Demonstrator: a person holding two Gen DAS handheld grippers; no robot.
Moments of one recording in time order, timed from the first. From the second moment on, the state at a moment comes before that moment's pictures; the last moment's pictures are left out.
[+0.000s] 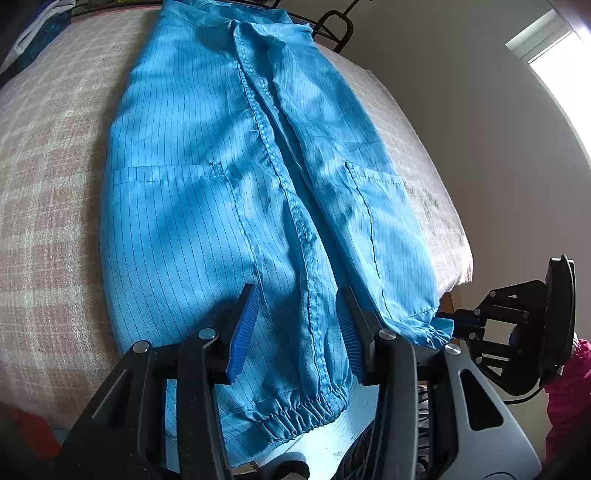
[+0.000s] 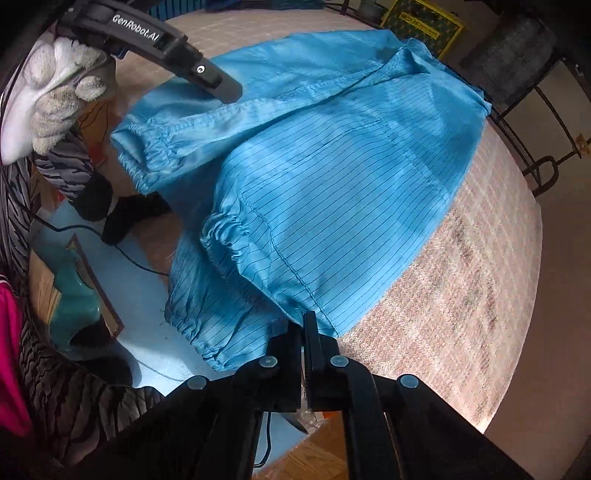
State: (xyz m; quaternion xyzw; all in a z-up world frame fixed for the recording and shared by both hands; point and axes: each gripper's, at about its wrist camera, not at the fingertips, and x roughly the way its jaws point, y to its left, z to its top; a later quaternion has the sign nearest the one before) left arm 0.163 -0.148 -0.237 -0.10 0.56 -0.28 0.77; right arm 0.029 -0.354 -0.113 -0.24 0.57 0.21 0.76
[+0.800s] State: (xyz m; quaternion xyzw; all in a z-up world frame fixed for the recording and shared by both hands) left arm 0.169 -0.105 -0.244 -0.14 0.56 -0.28 0.77; right arm -0.001 -0.326 -0.063 -0.06 0.60 0.15 0.79
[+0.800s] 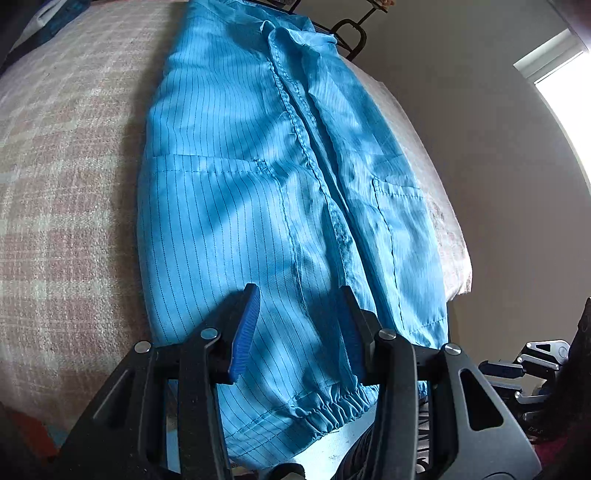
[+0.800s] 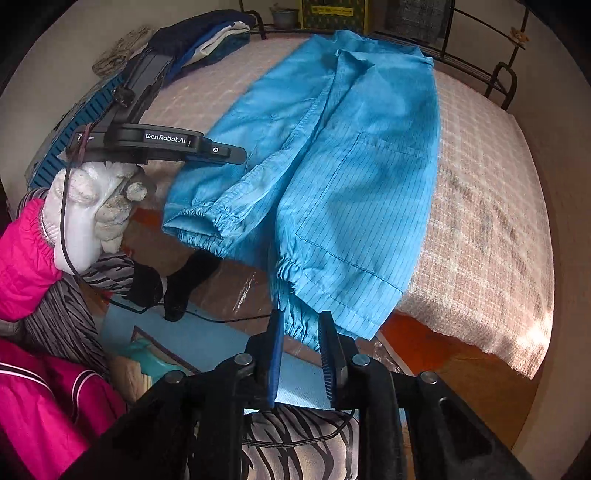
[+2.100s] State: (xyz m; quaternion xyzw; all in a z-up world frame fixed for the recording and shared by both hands) left arm 0.180 -0.045 -0.127 -0.19 0.47 -0.28 0.82; right arm 0.301 -0.324 -0.077 0.05 0.53 0.07 0.84
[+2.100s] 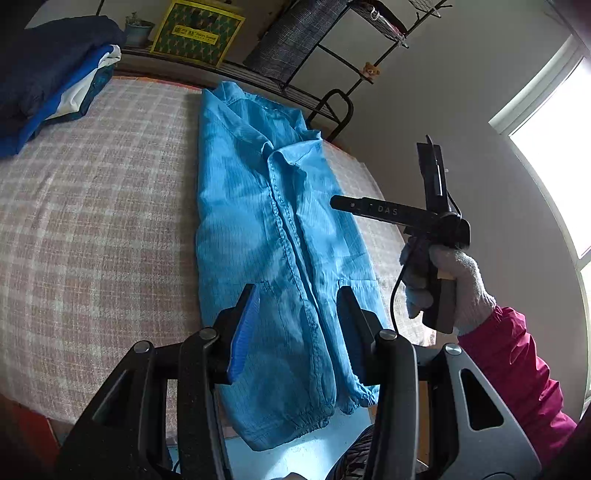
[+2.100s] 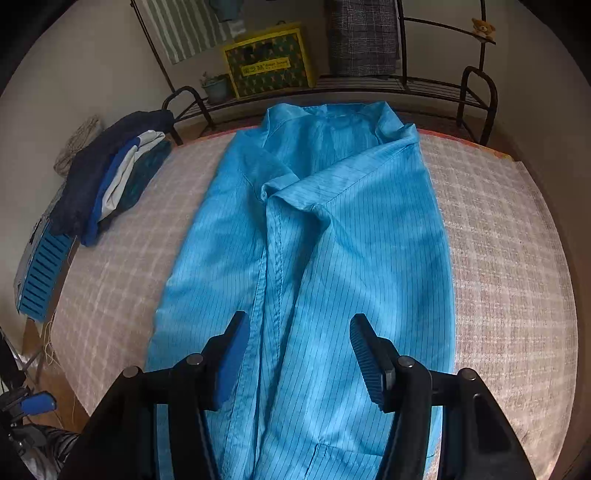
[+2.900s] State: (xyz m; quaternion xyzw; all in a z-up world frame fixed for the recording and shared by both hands) left arm 0.192 -0.021 -0.141 -0.23 0.49 -0.29 0.79; right arm 0.470 -0.329 -0.155 0.08 0.55 0.01 0.83
